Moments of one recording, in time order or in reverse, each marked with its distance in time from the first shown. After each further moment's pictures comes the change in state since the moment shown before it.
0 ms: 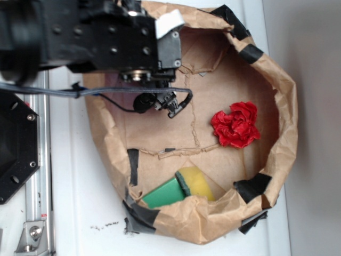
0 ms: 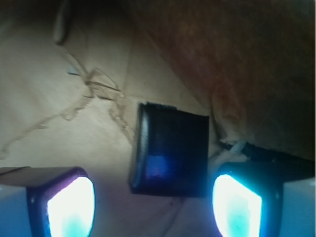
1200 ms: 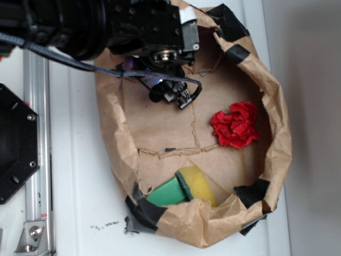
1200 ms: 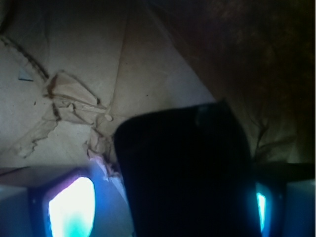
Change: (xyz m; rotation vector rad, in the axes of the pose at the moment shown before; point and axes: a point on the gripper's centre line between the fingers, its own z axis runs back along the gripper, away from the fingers) arm 0.013 0.001 -0.042 -0.038 0.055 -0.032
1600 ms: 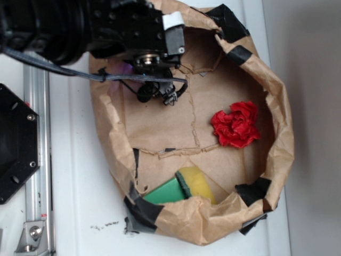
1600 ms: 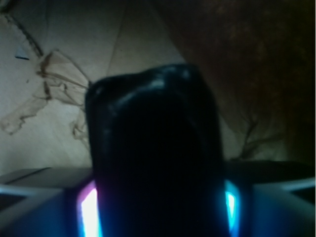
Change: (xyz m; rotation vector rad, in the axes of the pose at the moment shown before) arm -0.011 0.005 0.005 -0.005 -0.011 -0.041
